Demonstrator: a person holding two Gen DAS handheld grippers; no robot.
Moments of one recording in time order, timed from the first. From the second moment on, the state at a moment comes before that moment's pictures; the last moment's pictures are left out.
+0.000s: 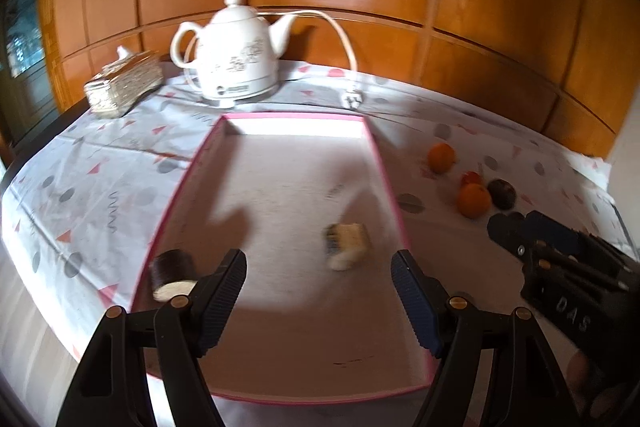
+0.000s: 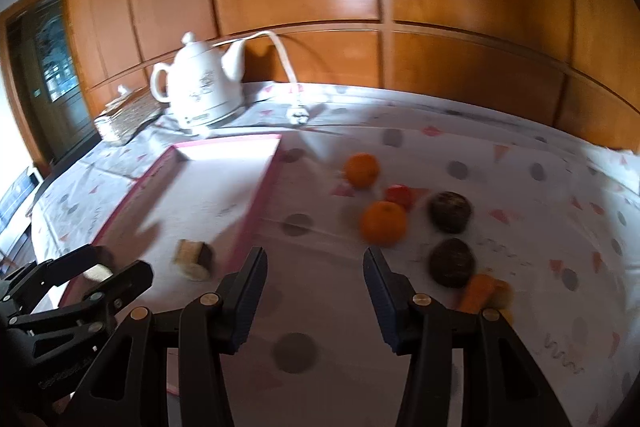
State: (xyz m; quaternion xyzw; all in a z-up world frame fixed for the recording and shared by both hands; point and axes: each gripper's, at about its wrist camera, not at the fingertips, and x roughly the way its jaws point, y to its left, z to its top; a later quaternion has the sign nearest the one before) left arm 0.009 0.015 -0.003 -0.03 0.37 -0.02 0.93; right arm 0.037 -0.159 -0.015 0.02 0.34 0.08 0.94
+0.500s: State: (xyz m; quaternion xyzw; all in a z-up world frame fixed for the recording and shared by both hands) left arm 0.019 -0.036 0.000 0.01 0.37 -0.09 0.92; right arm 0.024 -0.269 -0.043 0.08 0.38 -0.03 0.92
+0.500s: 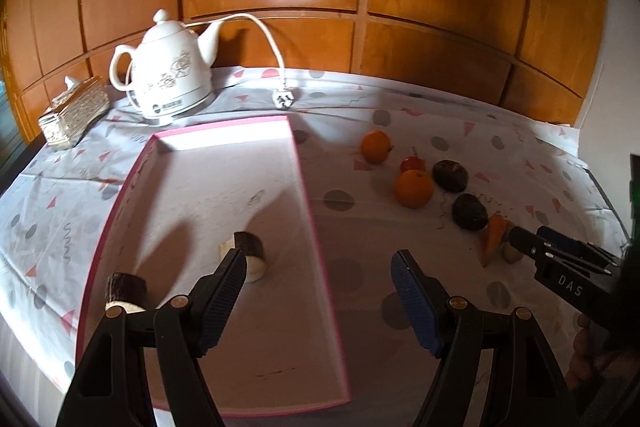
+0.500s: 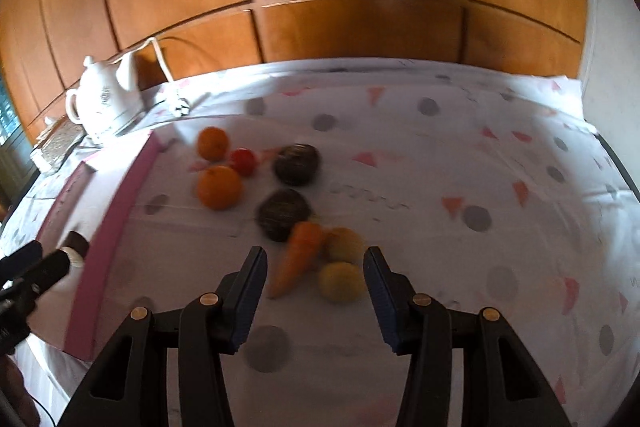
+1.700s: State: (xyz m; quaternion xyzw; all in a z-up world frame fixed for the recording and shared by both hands) left arm 0.033 -0.099 -0.017 -0.01 0.42 -0.22 0.88; right arm 0.015 -0.292 -0.065 -0.01 0.40 -0.05 0.92
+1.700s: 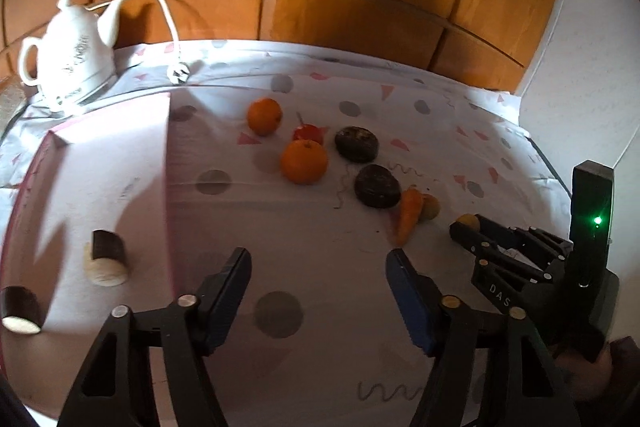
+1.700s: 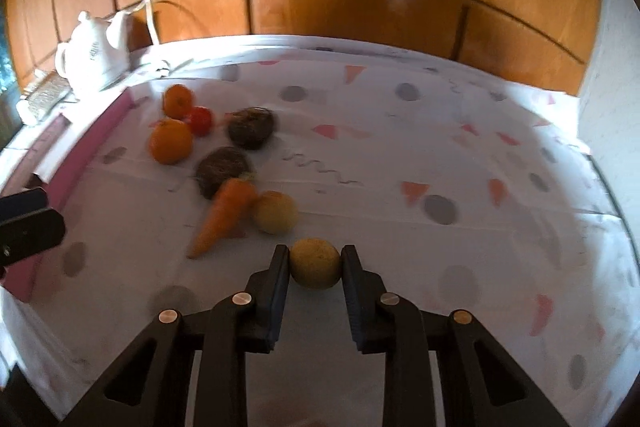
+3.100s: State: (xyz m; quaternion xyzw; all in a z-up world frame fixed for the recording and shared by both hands) left arm 0.046 -0.153 -0.061 0.01 0.41 -0.26 0.87; right arm 0.011 -0.328 -0.081 0.07 0.38 -0.07 0.92
